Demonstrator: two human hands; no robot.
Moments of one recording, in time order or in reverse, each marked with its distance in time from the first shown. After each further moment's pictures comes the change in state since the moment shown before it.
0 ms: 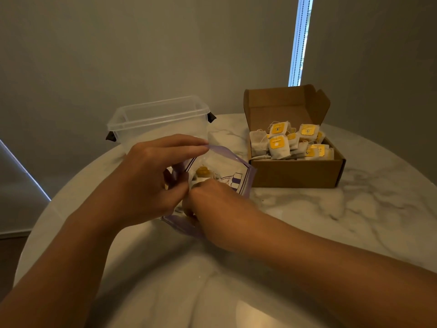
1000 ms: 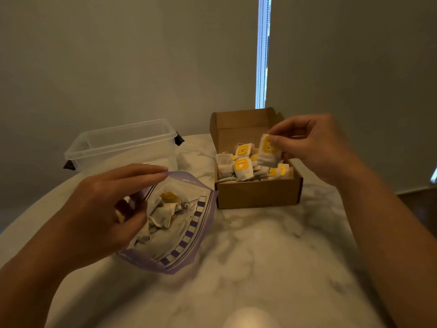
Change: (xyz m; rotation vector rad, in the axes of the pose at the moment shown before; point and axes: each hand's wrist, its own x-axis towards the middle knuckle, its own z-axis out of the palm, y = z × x) left_hand 0.000 -0.012 0.004 0.005 0.029 0.019; right_hand -0.058 0.150 -0.120 0.606 0.687 0.392
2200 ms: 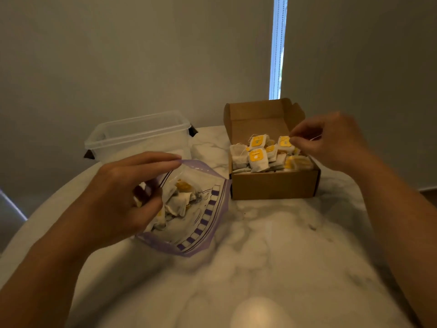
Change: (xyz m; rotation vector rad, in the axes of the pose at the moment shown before) left_hand 0.002 0.003 -0.003 0.012 -0.027 -0.023; right_hand 0.008 0.019 -0.006 -0.573 0.013 -0.088
